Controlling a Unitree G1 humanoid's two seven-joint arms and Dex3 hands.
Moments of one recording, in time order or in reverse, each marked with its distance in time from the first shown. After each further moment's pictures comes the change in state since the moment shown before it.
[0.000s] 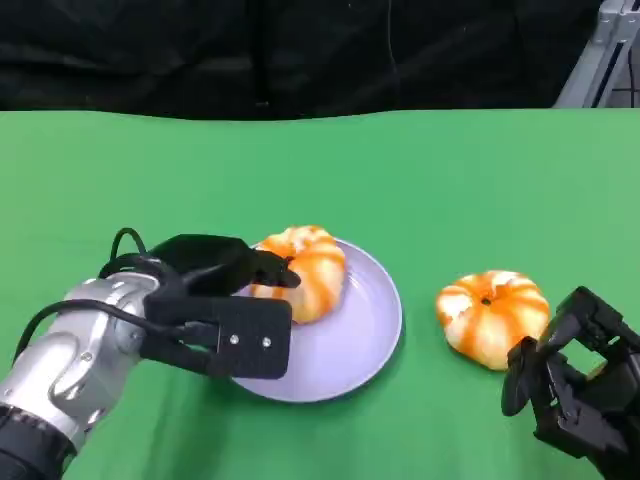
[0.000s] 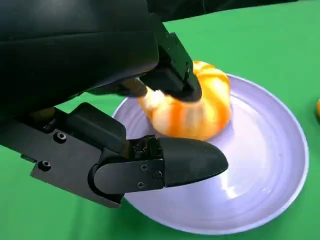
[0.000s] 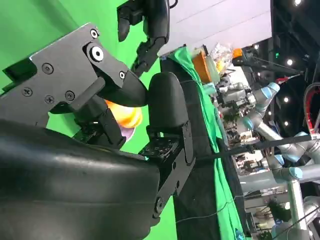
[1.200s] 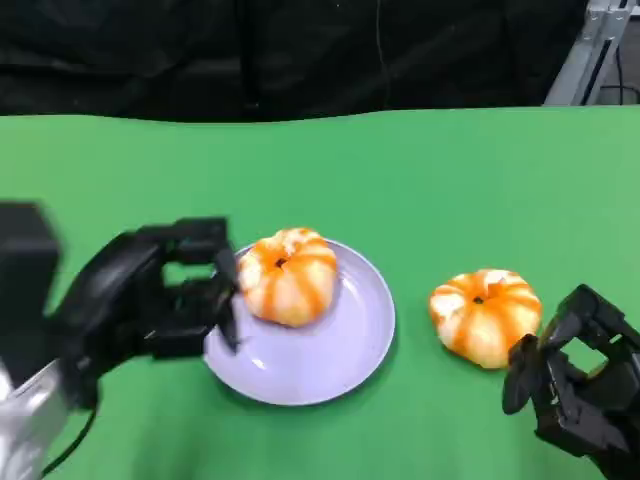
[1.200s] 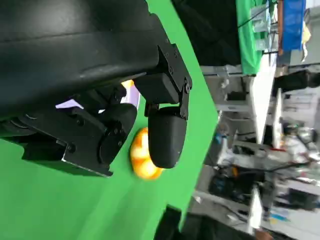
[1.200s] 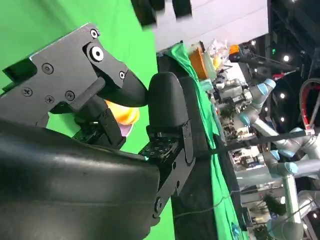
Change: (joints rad) left arm 0.404 -0.137 0.543 -0.552 -0.971 0.529 -0.155; right arm 0.005 -0.005 0.010 -0.020 0.004 0.002 -0.014
